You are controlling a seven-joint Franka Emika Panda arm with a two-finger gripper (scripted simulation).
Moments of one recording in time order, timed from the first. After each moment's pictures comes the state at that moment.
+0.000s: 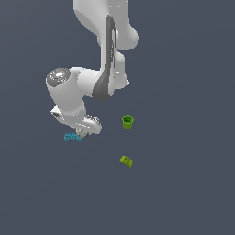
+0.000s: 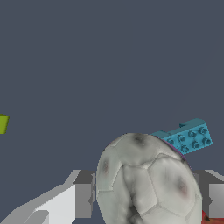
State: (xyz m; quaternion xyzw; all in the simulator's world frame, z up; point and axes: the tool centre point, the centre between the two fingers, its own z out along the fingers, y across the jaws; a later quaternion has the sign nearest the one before) arm 0.001 -0.166 0.131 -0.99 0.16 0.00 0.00
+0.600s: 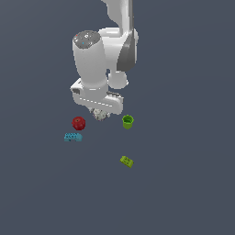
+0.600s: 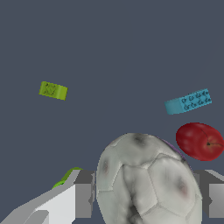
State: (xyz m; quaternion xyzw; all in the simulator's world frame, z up) arm -0.039 -0.077 0.211 -0.99 0.16 0.00 0.00
